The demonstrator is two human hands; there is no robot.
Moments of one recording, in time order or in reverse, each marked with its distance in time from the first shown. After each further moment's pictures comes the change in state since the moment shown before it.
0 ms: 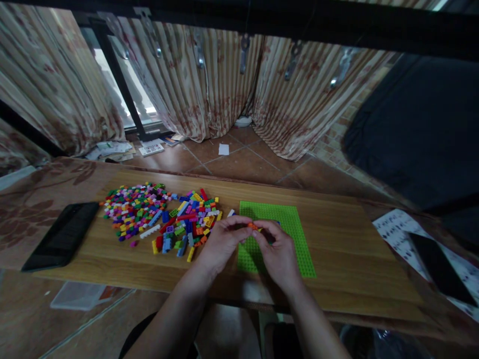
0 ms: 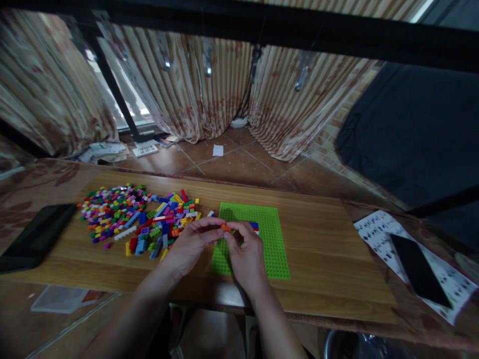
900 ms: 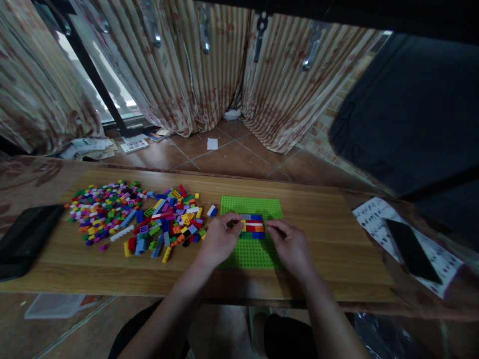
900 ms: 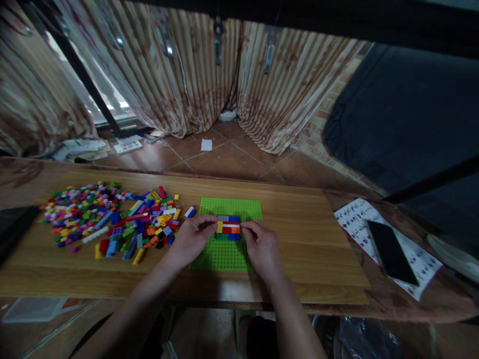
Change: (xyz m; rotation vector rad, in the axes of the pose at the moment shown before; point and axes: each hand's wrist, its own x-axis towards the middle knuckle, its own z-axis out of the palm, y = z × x) left_hand 0.029 -0.036 0.022 0.610 0.039 0.212; right_hand 0.006 0.051 -0.075 -0.232 0.016 -0.001
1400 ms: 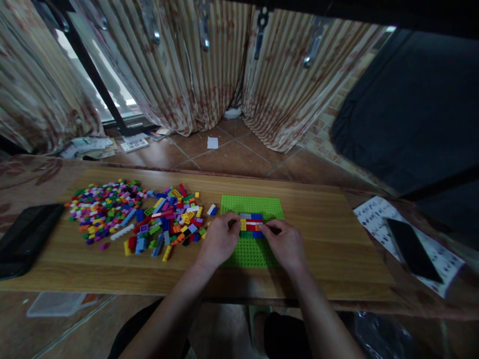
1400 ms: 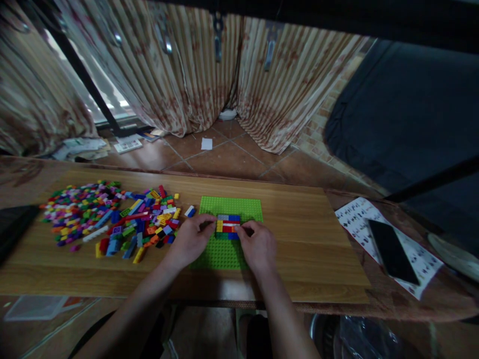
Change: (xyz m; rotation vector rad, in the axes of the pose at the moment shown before) left_hand -0.003 0.011 -0.003 0.324 -0.014 -0.011; right_hand 0.003 -0.011 0.011 -0.271 0.005 0.248
